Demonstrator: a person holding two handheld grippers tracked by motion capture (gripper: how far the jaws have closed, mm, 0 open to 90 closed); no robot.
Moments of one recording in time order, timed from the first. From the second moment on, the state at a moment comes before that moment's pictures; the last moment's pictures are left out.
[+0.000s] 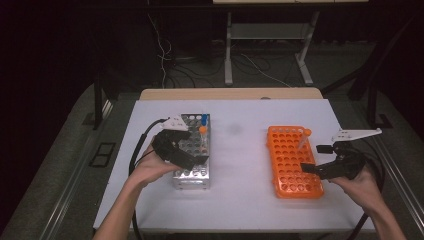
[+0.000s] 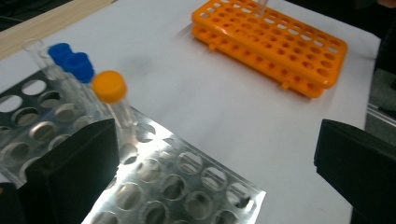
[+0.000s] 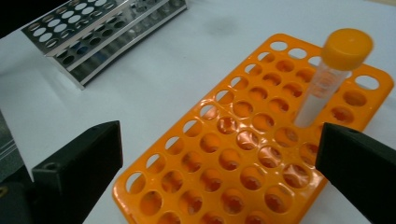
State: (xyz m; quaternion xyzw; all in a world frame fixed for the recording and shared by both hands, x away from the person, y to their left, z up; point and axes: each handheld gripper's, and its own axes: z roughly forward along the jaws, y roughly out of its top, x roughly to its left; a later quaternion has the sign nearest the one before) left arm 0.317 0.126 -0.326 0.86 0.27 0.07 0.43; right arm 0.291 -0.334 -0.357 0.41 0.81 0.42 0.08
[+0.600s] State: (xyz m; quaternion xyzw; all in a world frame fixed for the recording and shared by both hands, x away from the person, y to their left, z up) left arm 0.272 0.126 -0.345 0.86 0.25 0.06 0.45; right arm 0.320 -0.345 -0.371 0.43 0.80 0.41 0.08
